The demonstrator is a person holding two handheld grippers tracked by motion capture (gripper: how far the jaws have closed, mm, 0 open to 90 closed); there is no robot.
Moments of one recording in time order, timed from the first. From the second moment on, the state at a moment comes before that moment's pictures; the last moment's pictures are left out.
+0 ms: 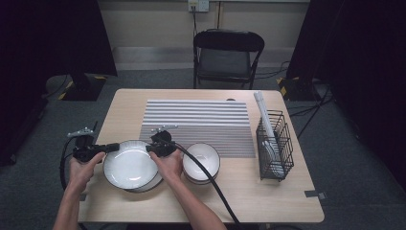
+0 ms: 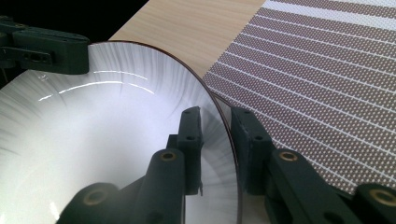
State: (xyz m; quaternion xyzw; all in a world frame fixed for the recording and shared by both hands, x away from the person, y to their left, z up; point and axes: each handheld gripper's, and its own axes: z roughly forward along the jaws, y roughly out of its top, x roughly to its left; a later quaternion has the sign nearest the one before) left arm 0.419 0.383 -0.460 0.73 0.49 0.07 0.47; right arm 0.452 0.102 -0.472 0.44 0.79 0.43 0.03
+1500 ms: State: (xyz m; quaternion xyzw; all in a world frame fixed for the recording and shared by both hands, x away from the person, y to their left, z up) left arm 0.416 0.387 -0.458 0.73 0.49 0.07 0.47; right arm 0.451 0.100 -0.472 0.44 0.79 0.43 0.03
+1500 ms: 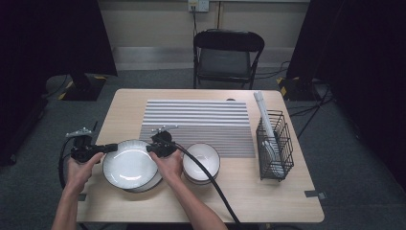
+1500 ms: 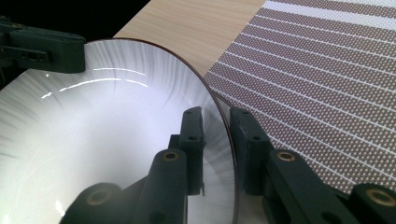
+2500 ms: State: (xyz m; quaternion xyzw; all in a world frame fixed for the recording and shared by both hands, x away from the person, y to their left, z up) left arm 0.415 0.394 -0.453 0.72 0.49 0.10 0.48; right arm 0.450 0.106 -0.472 0.43 0.79 0.44 0.03
